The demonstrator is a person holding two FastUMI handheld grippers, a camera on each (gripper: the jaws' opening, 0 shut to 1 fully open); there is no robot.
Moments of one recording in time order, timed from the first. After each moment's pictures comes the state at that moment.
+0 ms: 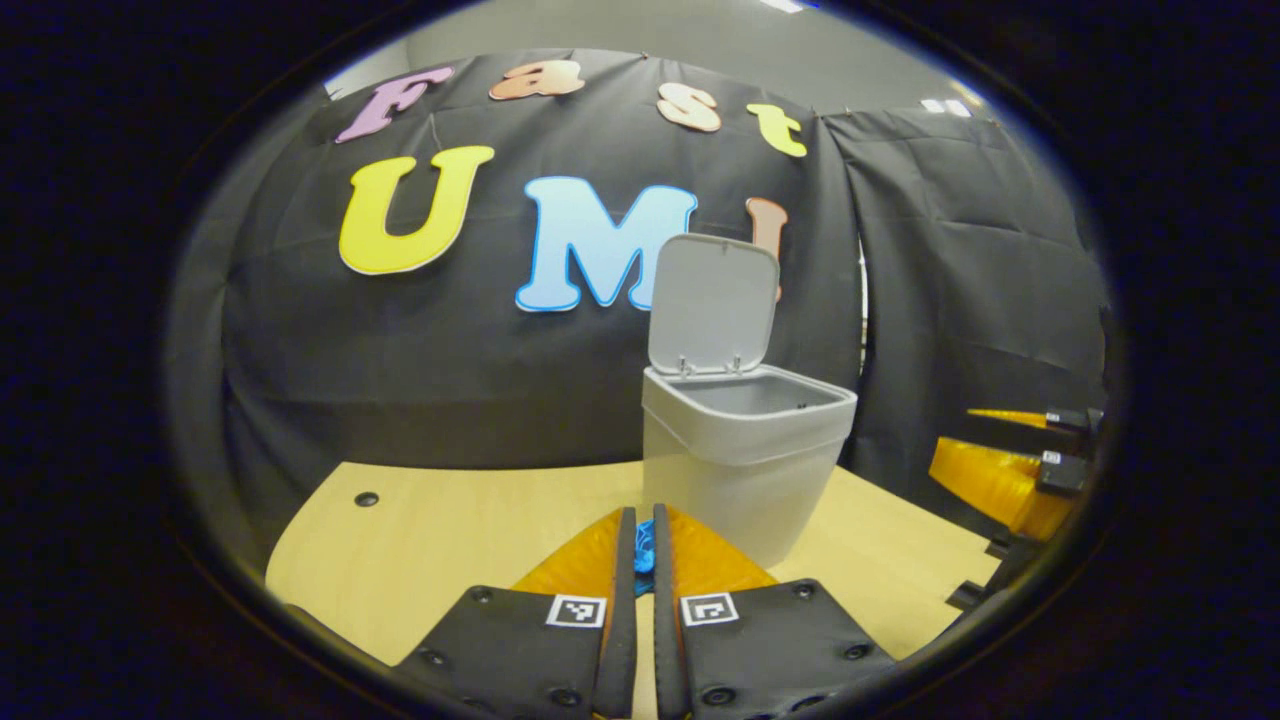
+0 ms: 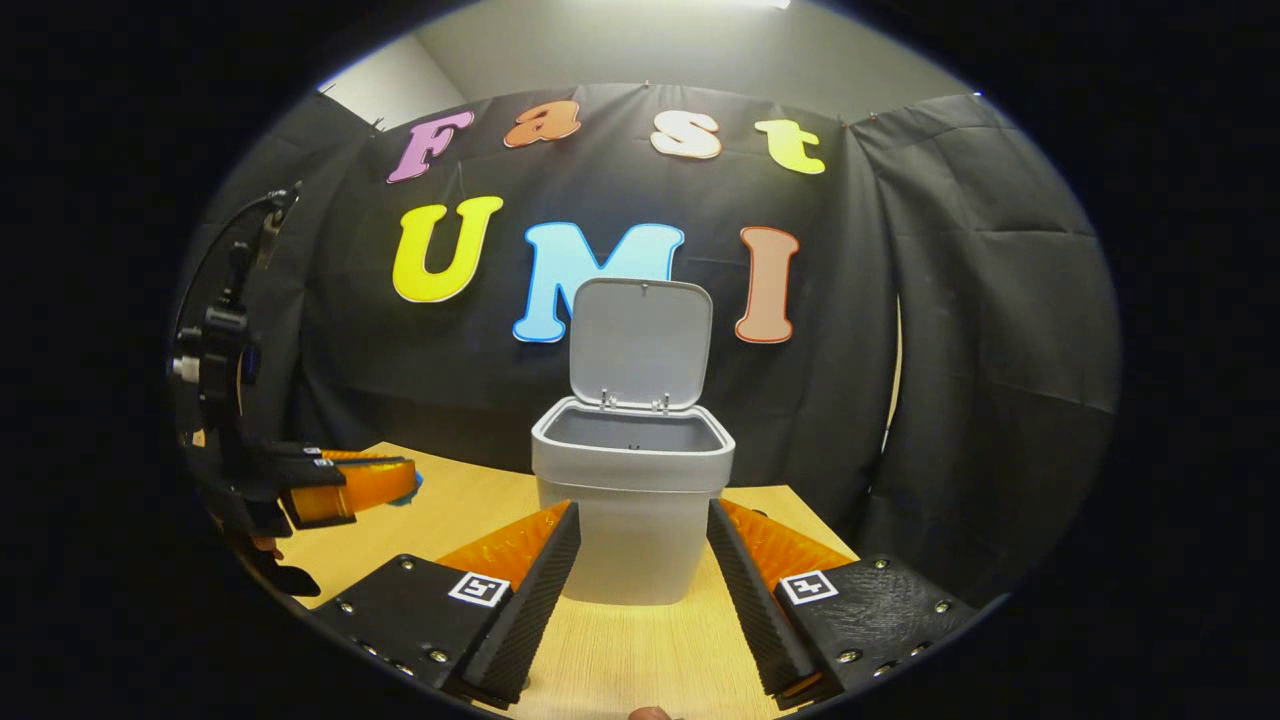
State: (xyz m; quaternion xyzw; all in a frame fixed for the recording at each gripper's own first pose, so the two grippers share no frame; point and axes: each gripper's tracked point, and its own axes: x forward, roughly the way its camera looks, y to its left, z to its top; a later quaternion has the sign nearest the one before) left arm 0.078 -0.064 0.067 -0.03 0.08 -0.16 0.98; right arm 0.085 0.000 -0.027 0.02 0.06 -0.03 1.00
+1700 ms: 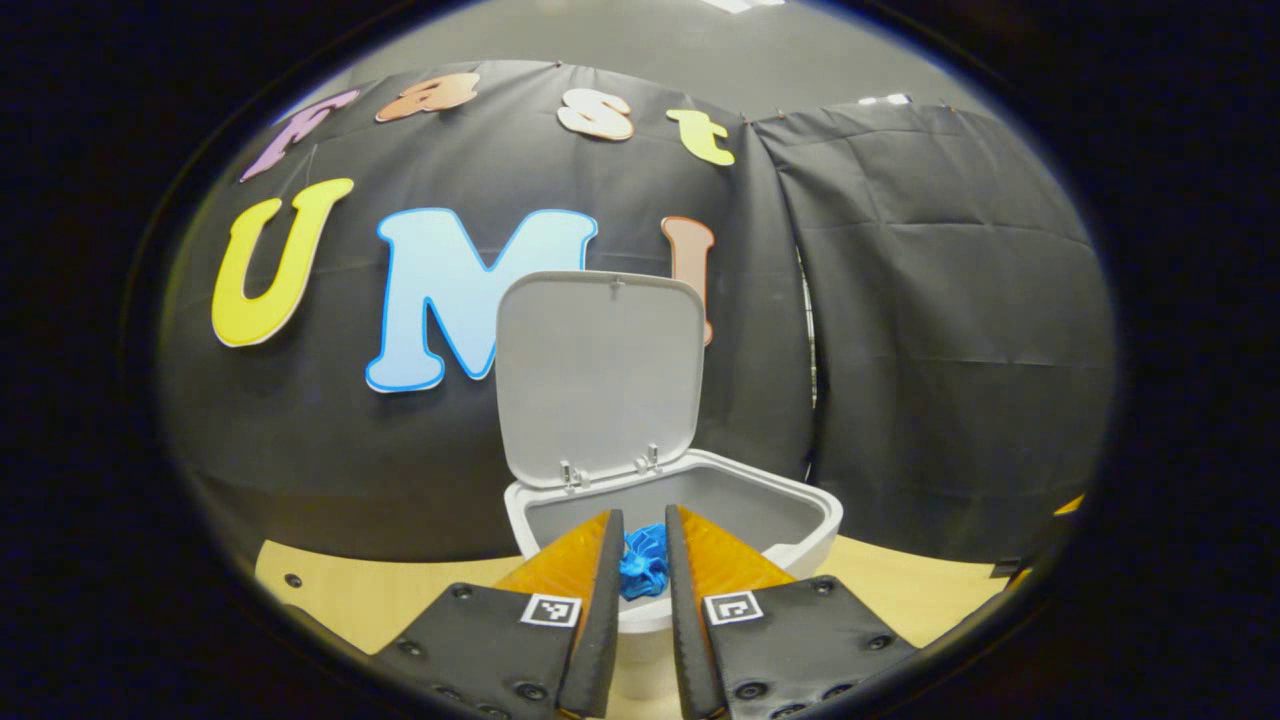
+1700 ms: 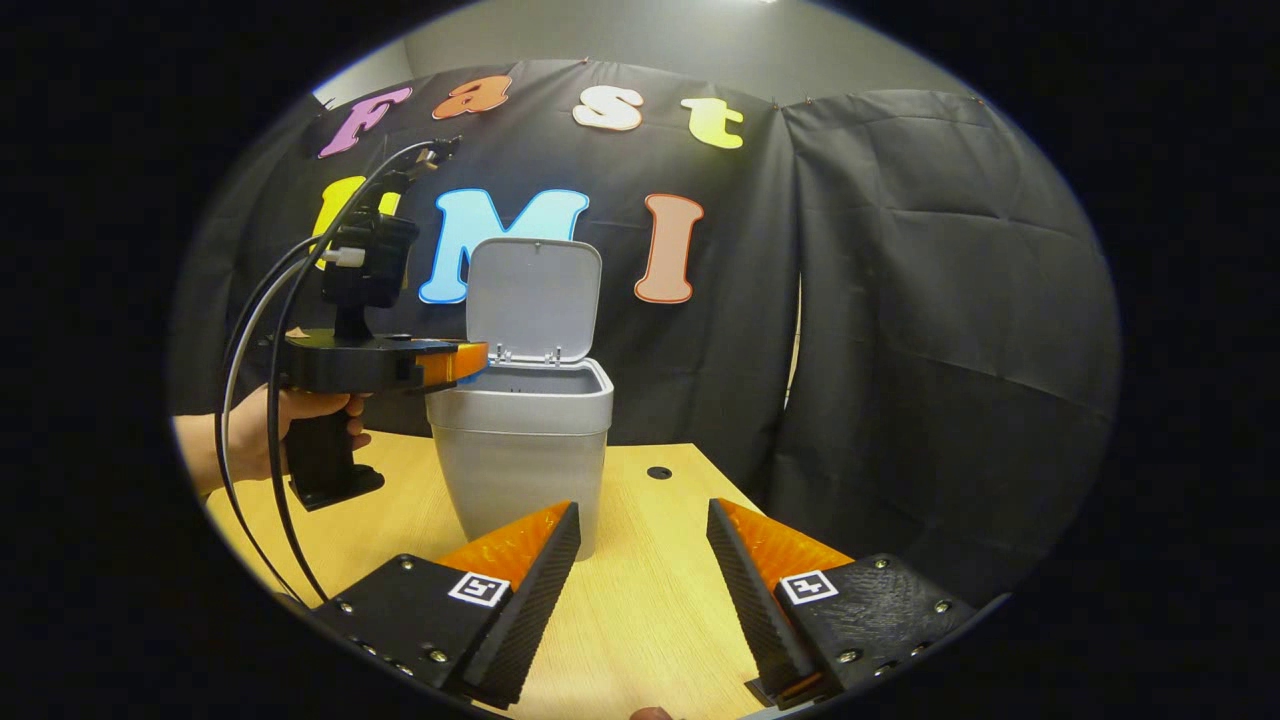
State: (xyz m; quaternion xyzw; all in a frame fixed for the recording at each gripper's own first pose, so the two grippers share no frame) left arm 0.212 -0.197 0.110 0.01 0.03 -0.25 0.97; right arm 0.036 -0.059 -0.060 0.02 0.11 -0.15 0.98
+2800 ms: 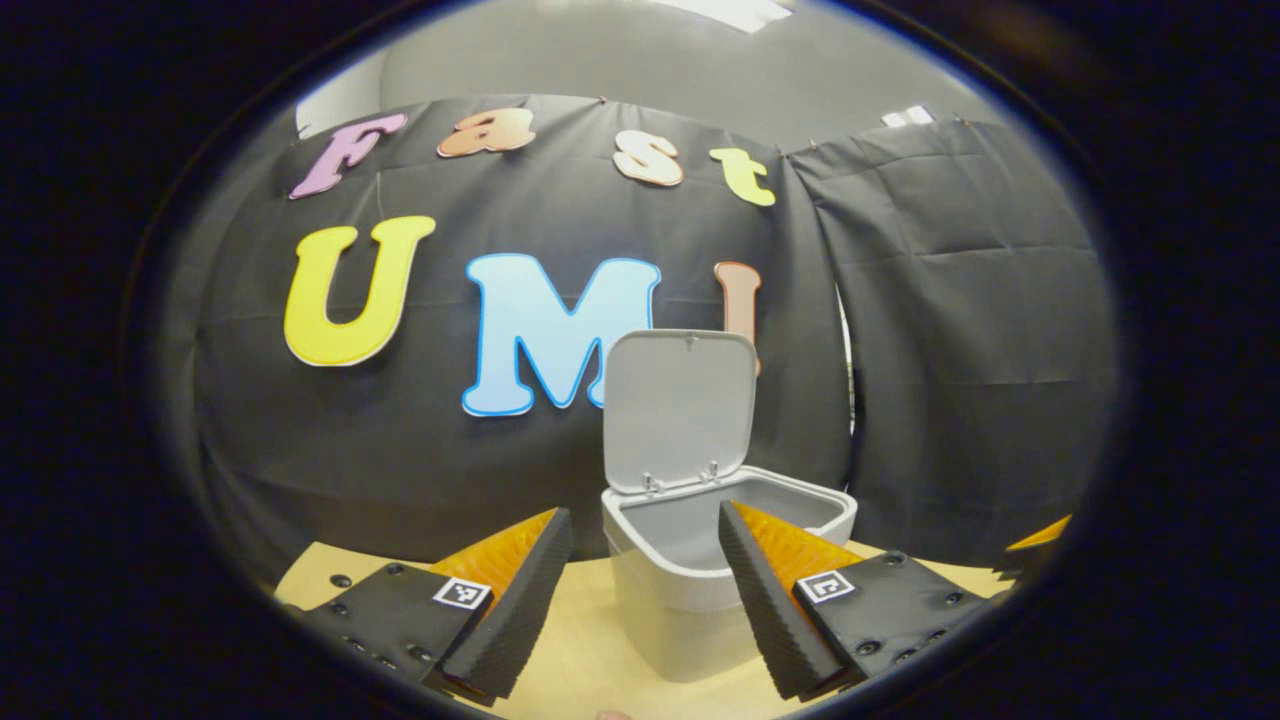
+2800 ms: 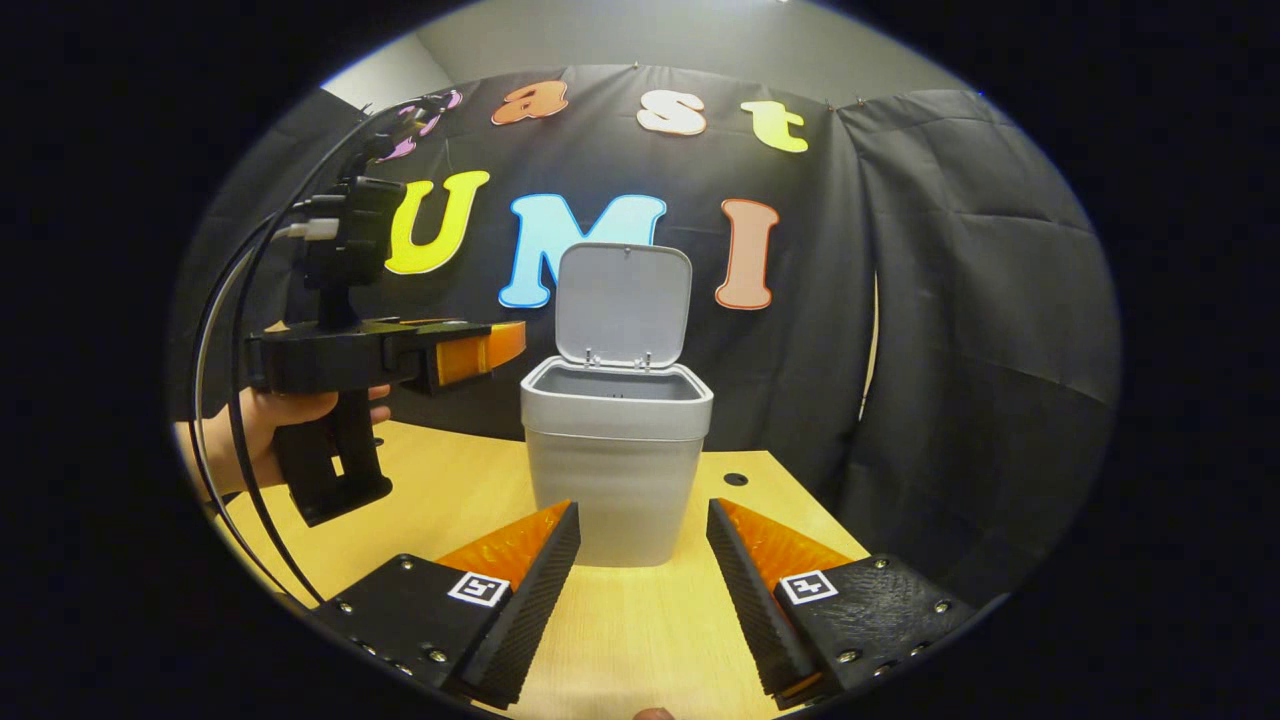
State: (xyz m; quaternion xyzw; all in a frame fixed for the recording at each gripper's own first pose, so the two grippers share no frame) left arm 0.144 -0.100 0.141 0.00 -0.02 -0.17 0.99; right arm 0.053 0.011 -0.055 0.03 0.10 -0.04 0.99
